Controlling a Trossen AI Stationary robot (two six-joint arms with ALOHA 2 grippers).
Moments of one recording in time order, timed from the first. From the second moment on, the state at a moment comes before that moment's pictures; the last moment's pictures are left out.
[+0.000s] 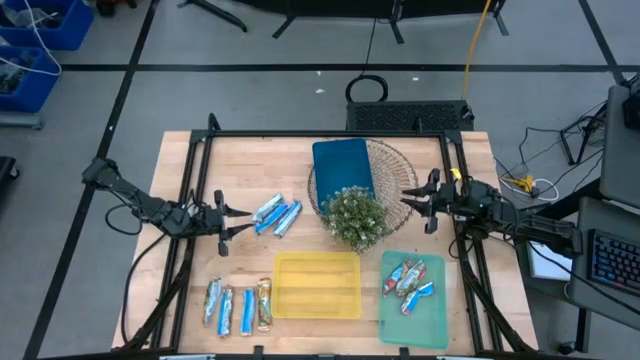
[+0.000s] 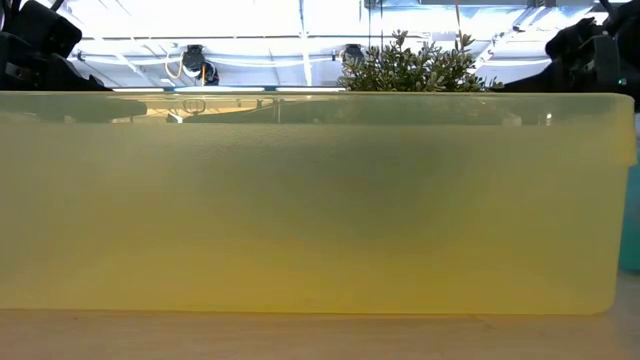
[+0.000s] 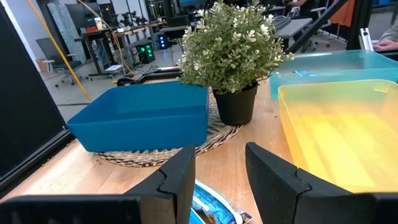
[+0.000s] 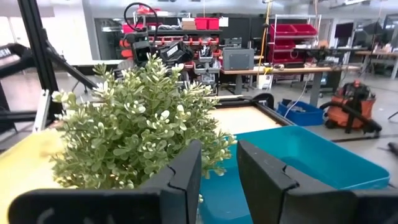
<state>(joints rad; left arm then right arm) -0.53 0.27 0.01 0.12 -0.68 0.02 -0.27 0.01 0.02 0.04 -0.10 0.02</state>
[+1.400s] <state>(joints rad) -0.38 0.31 0.21 -0.10 -0.77 -0.31 -0.27 0.01 0.02 0.04 -0.10 0.04</state>
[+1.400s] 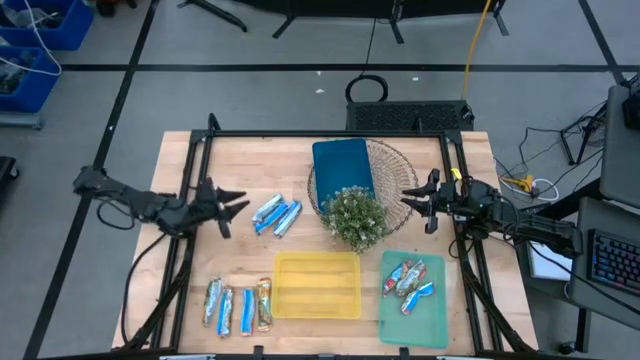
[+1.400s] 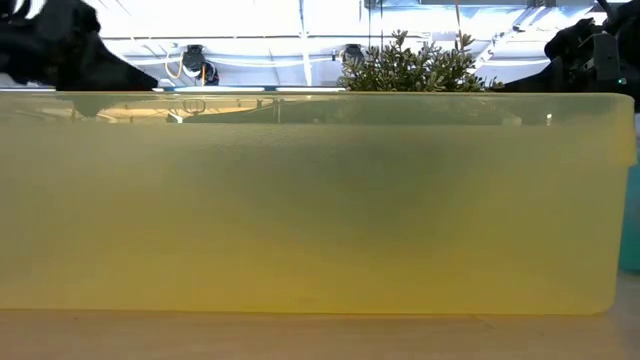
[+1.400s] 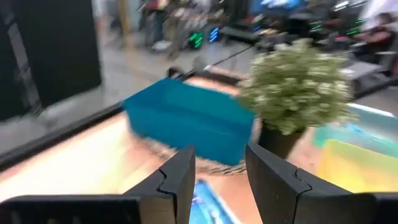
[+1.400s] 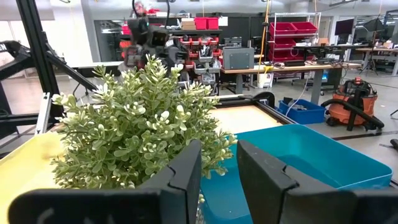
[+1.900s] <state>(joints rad) 0.04 0.82 0.44 -0.46 -0.29 -0.76 -0.27 0.01 0.02 0.04 -0.10 0.04</state>
